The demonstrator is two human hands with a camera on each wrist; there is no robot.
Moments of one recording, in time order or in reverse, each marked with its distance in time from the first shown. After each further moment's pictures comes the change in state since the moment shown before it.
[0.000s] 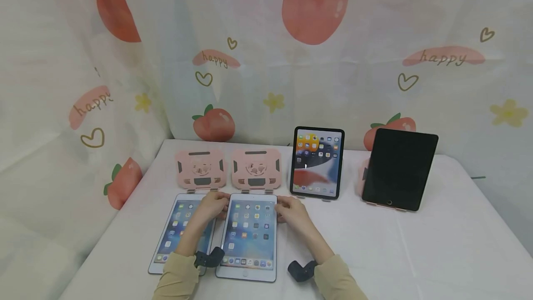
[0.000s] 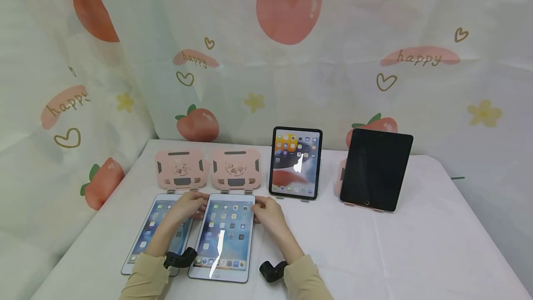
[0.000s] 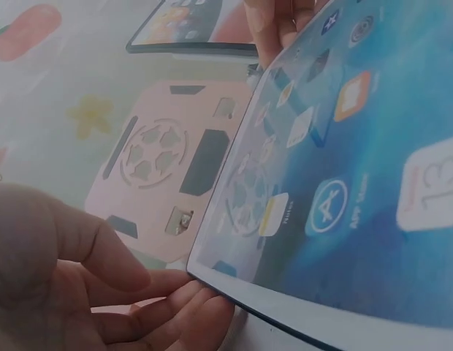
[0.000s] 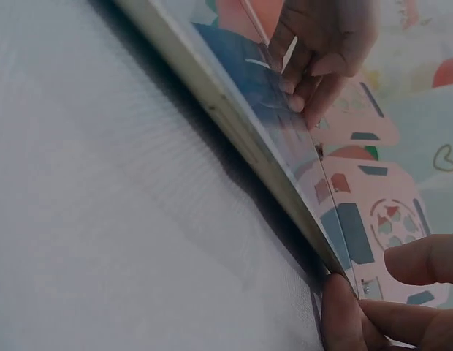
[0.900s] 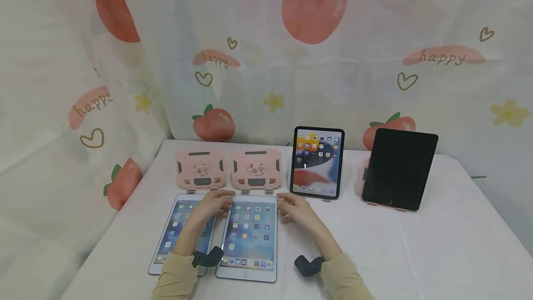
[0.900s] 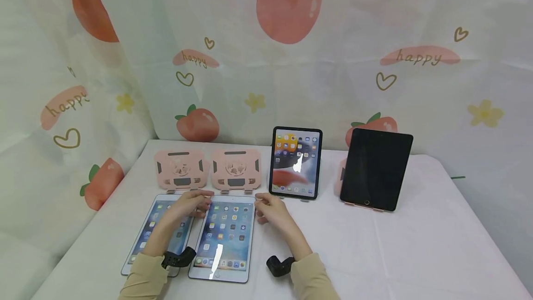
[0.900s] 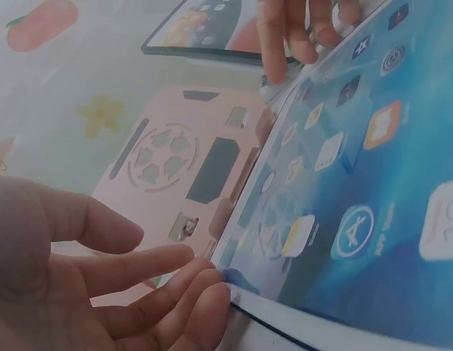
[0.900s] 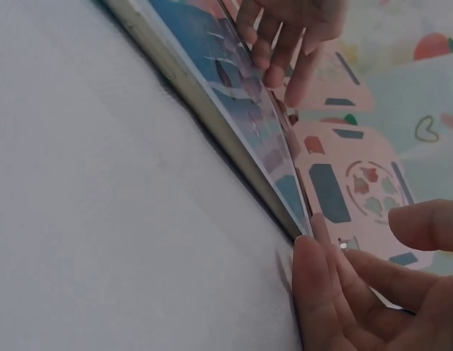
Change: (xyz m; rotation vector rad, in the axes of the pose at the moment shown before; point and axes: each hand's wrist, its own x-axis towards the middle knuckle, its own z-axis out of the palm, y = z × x) left_hand 0.000 -0.002 -0.003 -0.094 -0.078 0.033; right_hand 0.003 0.004 -0.018 0.078 -0.083 -0.029
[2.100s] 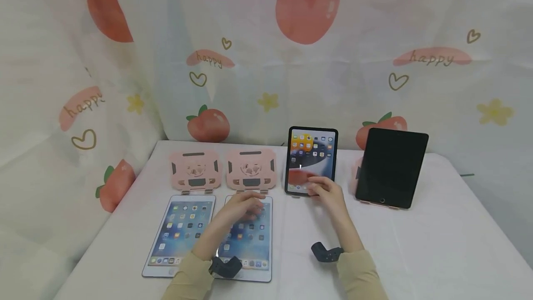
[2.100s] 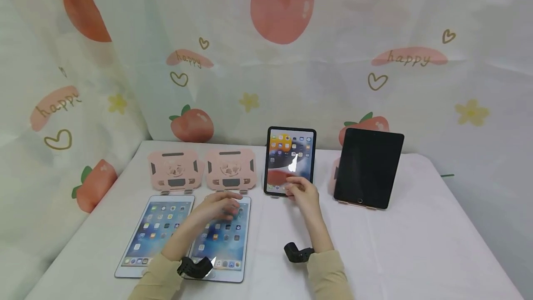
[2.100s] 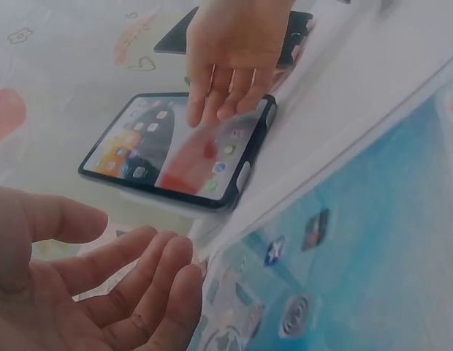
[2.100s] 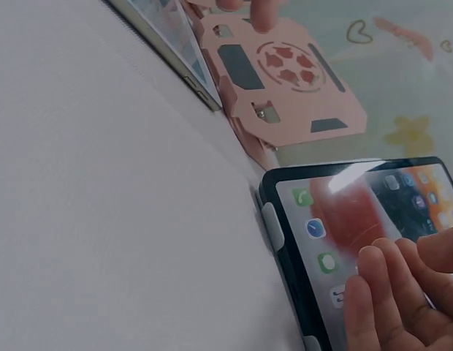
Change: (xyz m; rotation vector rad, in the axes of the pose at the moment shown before) left_hand -0.006 0.030 0.058 -0.108 -0.236 0.107; right_hand 0.000 0.008 -0.075 0.138 0.350 0.005
